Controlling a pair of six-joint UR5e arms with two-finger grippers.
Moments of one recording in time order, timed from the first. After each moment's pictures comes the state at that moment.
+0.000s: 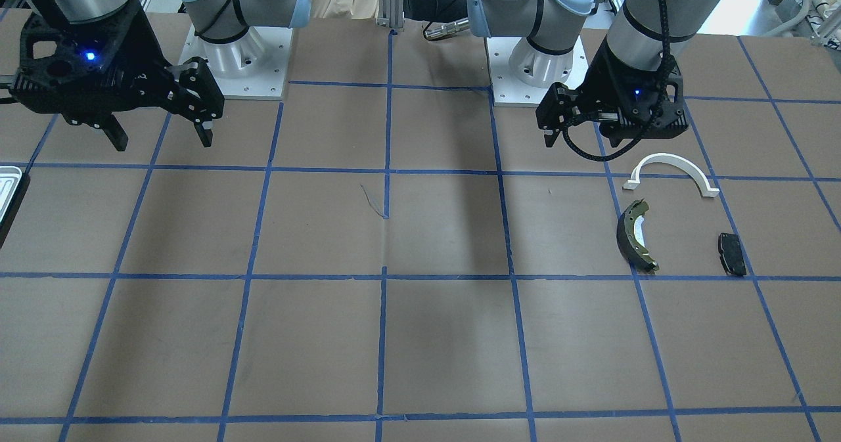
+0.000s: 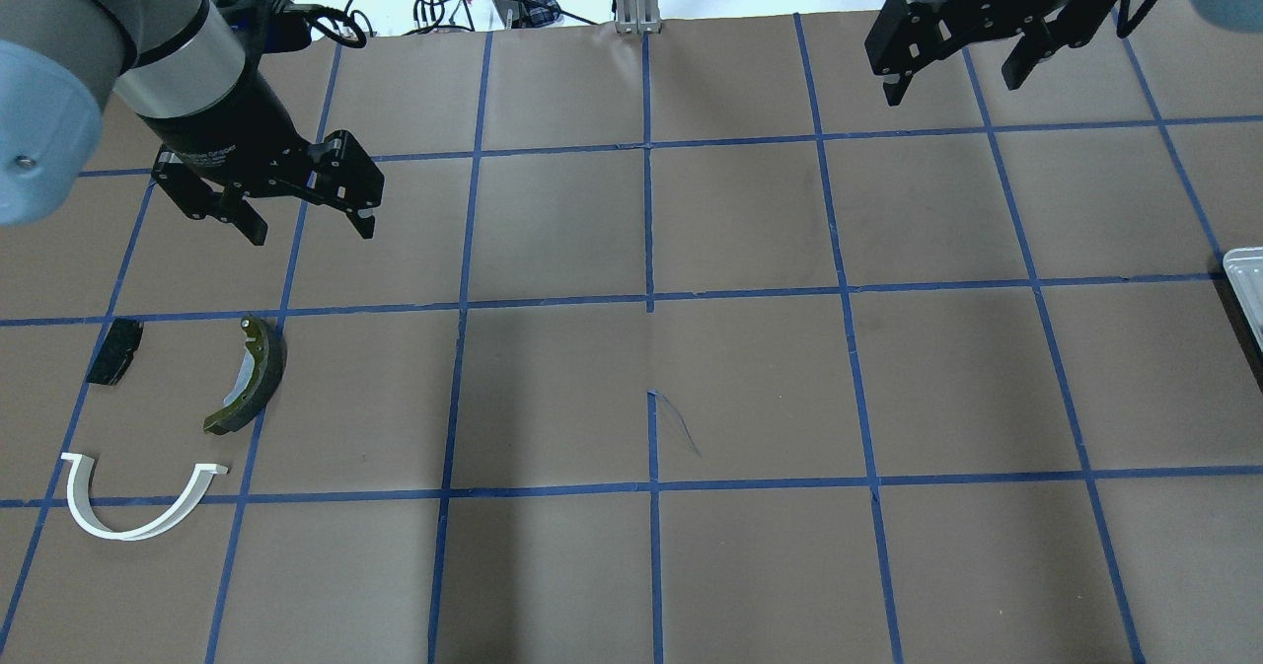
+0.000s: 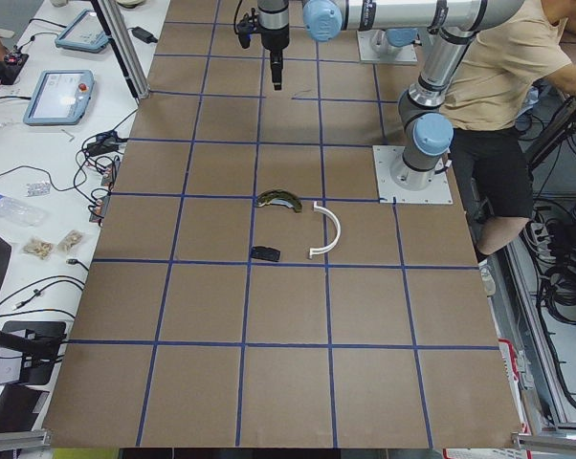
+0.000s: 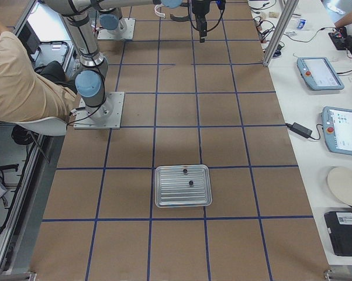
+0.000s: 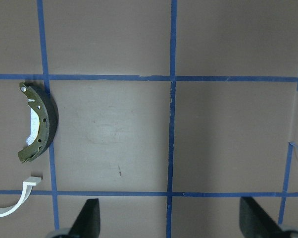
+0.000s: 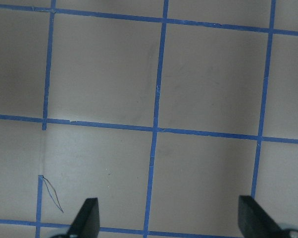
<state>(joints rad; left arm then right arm) -1.52 -1.55 -1.63 -1.58 1.58 0.03 1.57 -1.51 1.42 -1.57 -1.57 -0.10</state>
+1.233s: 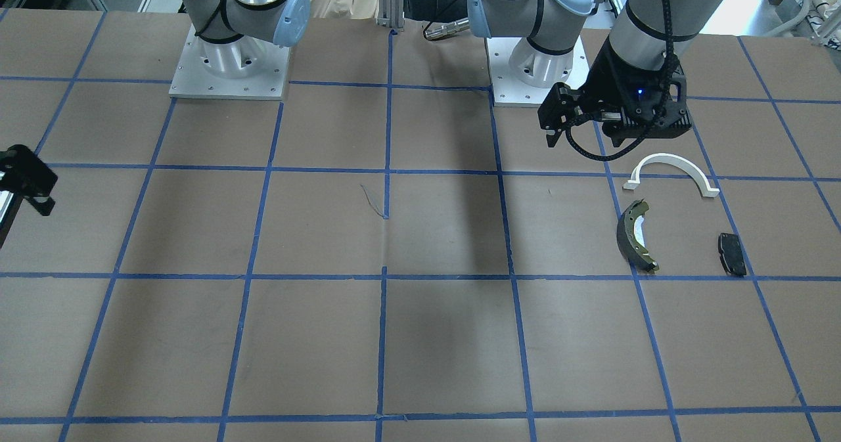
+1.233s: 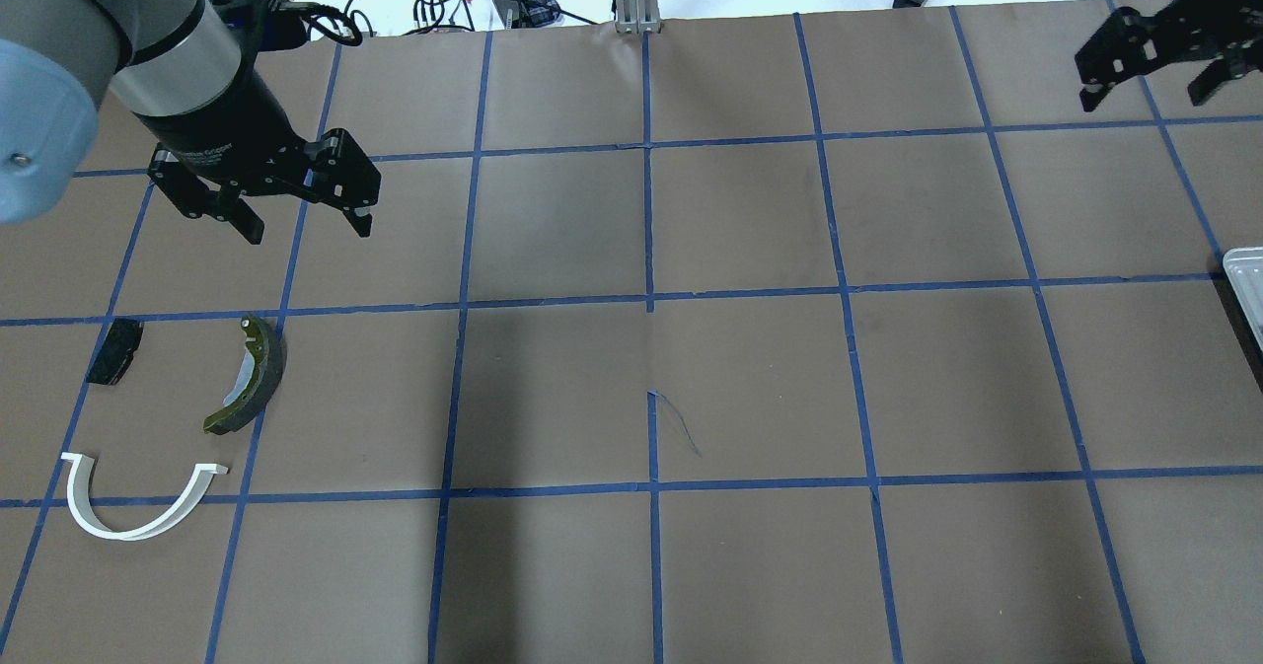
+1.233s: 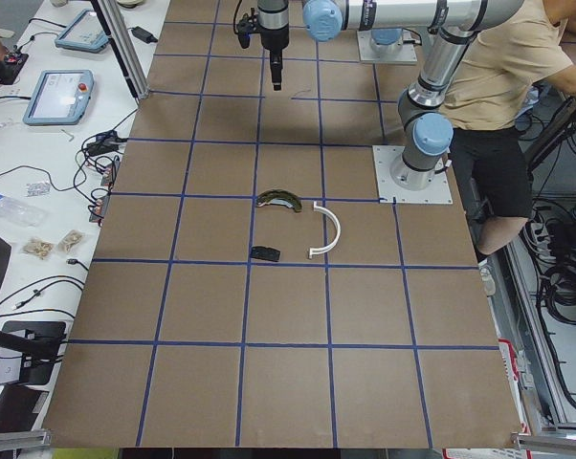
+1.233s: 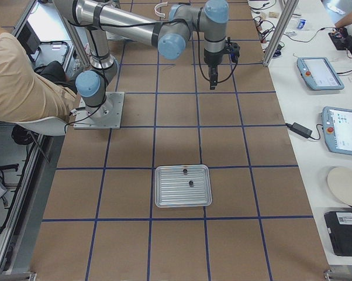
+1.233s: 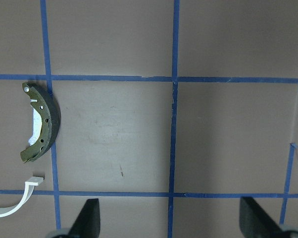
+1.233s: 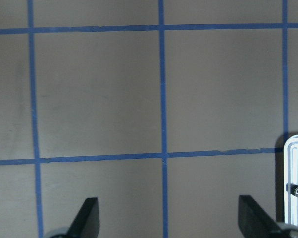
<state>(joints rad) -1.51 -1.55 -1.63 -1.59 1.58 0.03 1.16 -1.43 1.55 -1.80 -1.58 -0.39</state>
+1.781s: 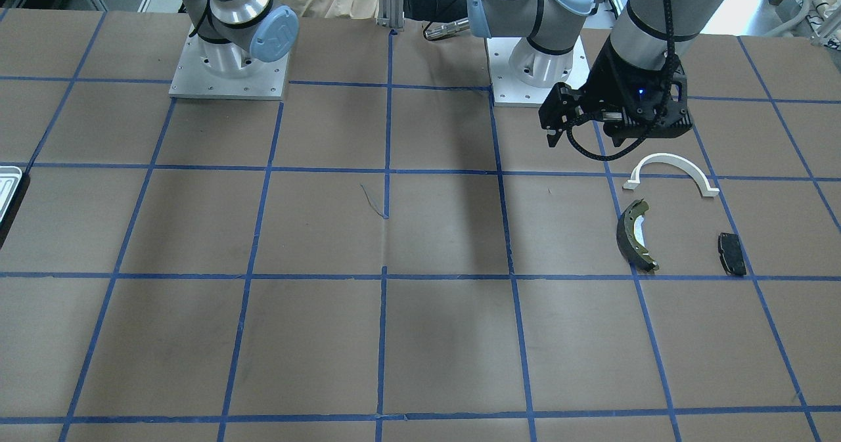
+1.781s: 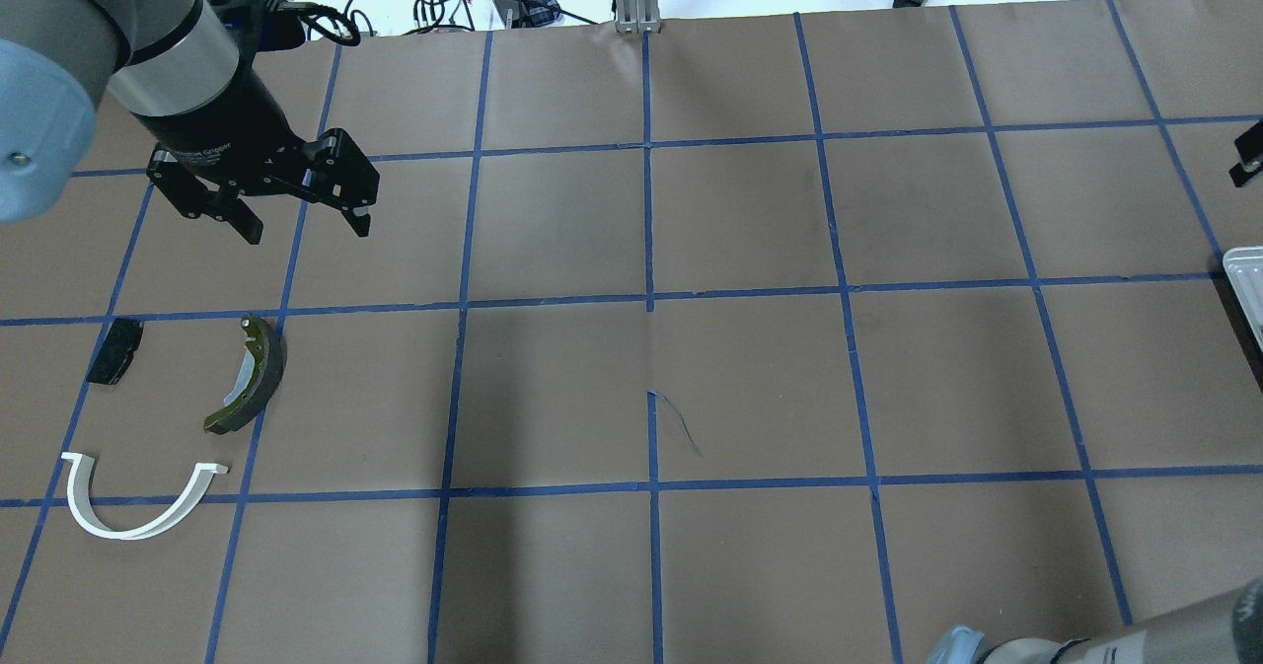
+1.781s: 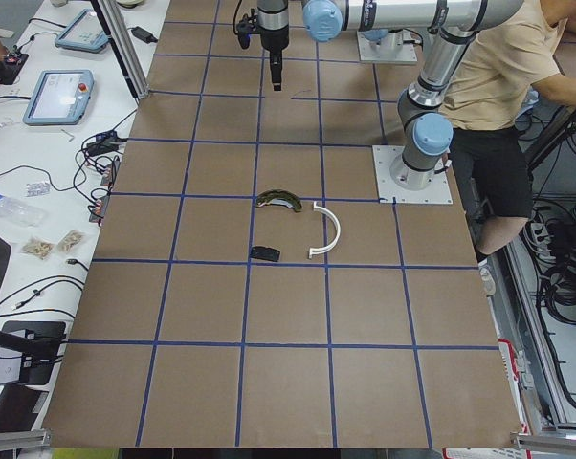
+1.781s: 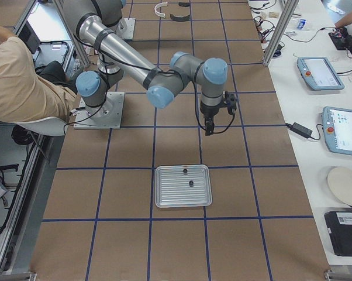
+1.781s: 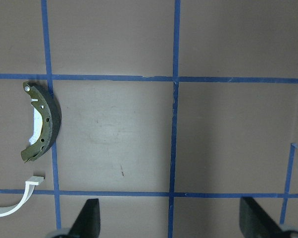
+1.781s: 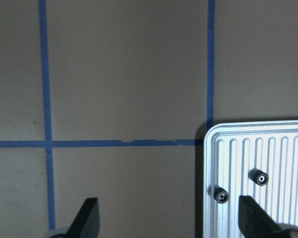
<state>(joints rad) -1.51 -1.55 -1.63 -1.58 1.58 0.03 0.87 -1.27 1.59 -1.96 -1.58 -0.74</state>
